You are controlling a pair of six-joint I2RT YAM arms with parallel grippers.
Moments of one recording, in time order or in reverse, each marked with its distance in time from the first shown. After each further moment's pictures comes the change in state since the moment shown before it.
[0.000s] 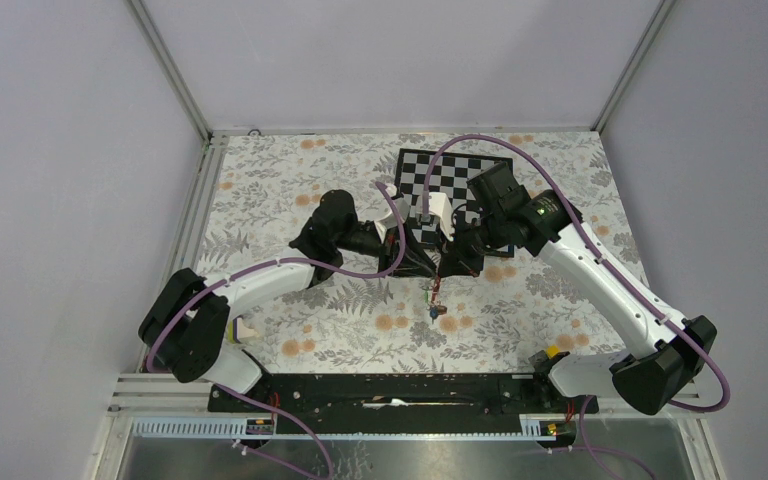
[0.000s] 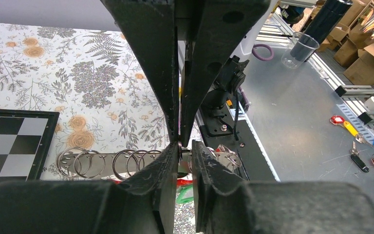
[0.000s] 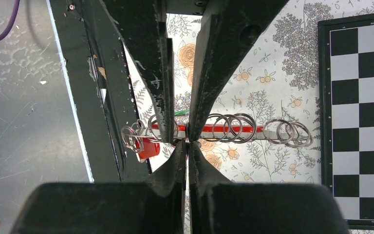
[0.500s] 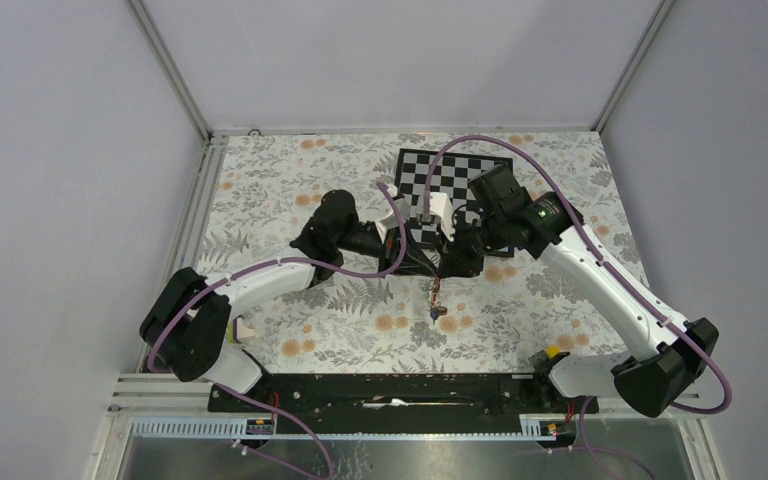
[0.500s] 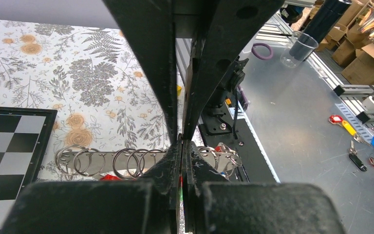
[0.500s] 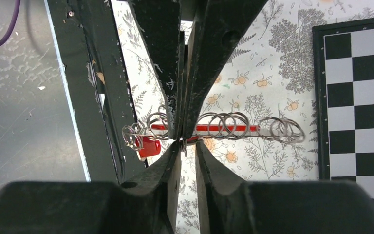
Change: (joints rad) left arm 0.000 0.006 0.000 -0.013 0.011 0.002; right arm 0.001 -0.015 -0.017 0.025 -0.001 0.019
